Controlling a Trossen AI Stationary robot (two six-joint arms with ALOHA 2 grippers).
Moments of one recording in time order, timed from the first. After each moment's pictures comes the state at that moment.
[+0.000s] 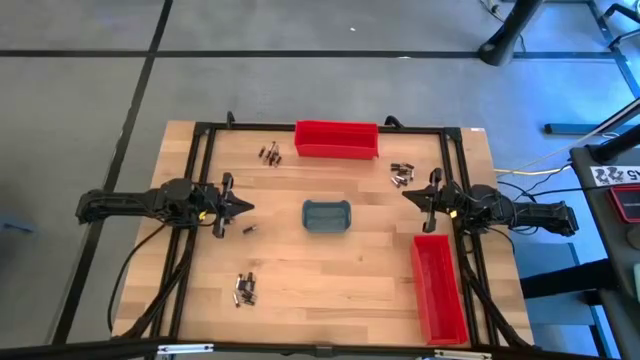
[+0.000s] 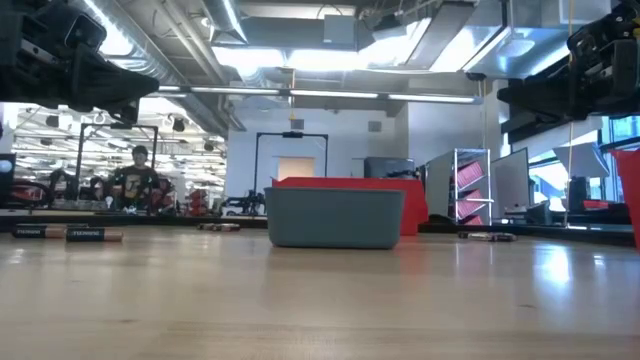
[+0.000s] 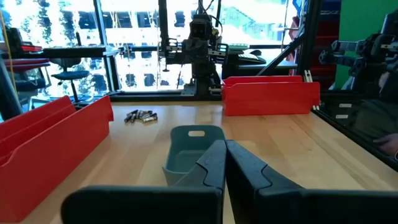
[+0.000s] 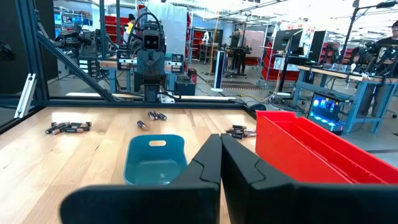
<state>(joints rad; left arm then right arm) 0.02 0.04 0.01 0.01 0.02 0.03 -0.02 0.00 0.01 0.05 0.16 -0.11</state>
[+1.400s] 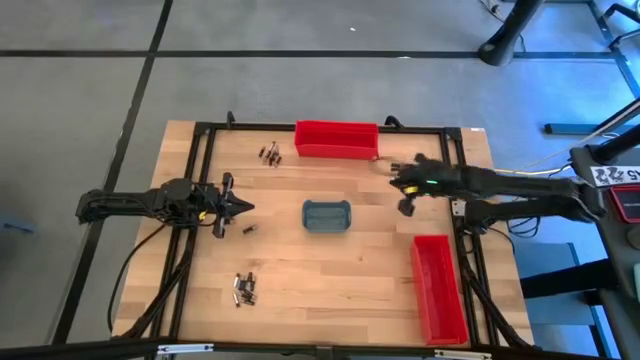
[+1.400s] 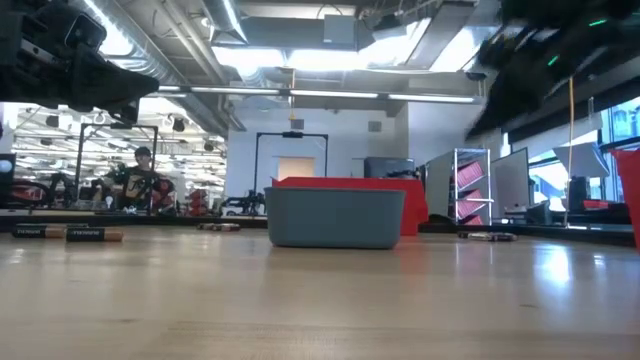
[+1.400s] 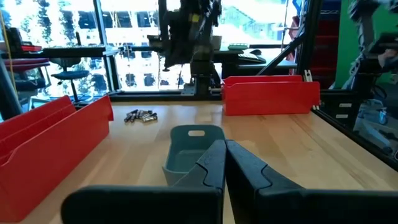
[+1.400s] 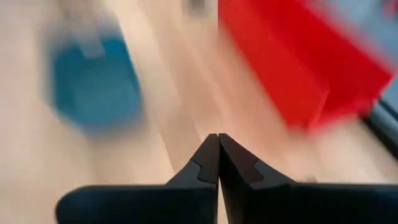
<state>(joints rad) 0.02 0.04 0.01 0.01 0.02 0.03 -0.21 0.93 0.62 -0.49 0.18 0.03</state>
